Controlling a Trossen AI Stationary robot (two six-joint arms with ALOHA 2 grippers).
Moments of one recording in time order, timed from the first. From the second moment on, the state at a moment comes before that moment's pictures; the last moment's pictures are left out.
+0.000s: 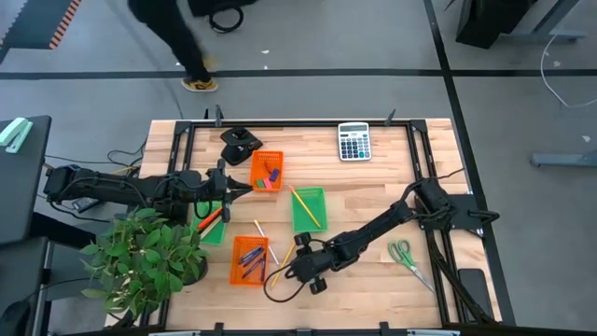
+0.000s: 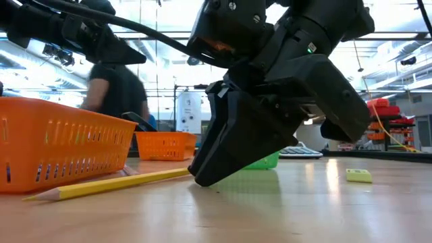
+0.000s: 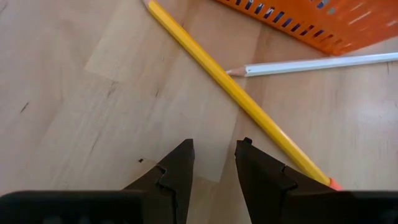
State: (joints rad) left arm -0.01 0.72 0.30 0.20 -0.22 0.05; right arm 0.43 2.13 1.31 -0.12 0.22 0.00
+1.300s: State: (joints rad) left arm -0.01 0.72 0.30 0.21 -0.22 0.05; right arm 0.39 2.13 1.21 0.10 0.15 0.05
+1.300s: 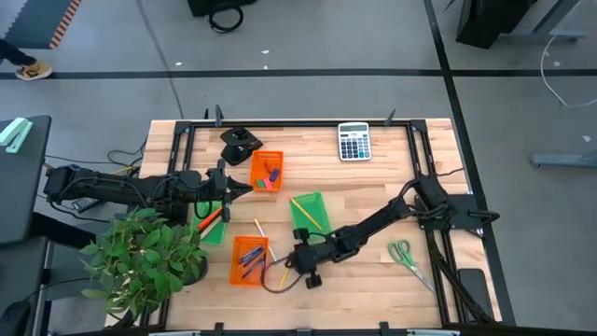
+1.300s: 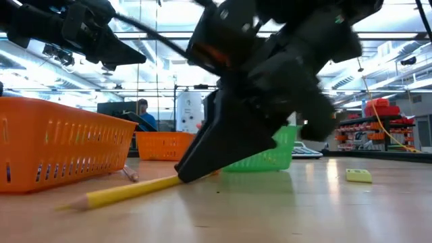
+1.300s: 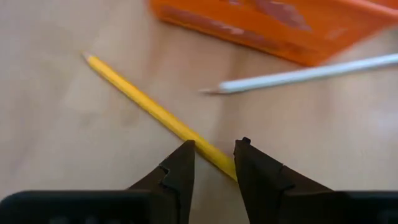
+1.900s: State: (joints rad) left arm -0.01 0.72 0.30 0.21 -0.22 0.05; right arm 0.44 2.14 1.25 0.08 0.16 -0.04
